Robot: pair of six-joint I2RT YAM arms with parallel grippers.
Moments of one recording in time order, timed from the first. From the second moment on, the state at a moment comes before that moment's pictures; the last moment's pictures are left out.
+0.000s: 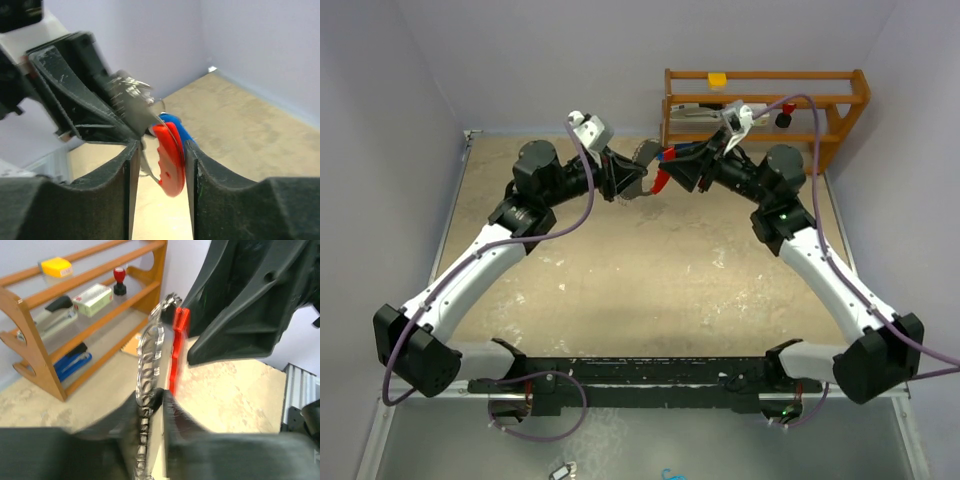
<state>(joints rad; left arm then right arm) -0.53 1.30 1.22 0.13 0.52 -0.14 0.40 1.29 1.14 0.34 -0.66 0.44</state>
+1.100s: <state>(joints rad) -0.51 1.38 1.31 0.36 0.85 -0.45 0.39 1.15 1.12 0.08 -0.39 0.05</state>
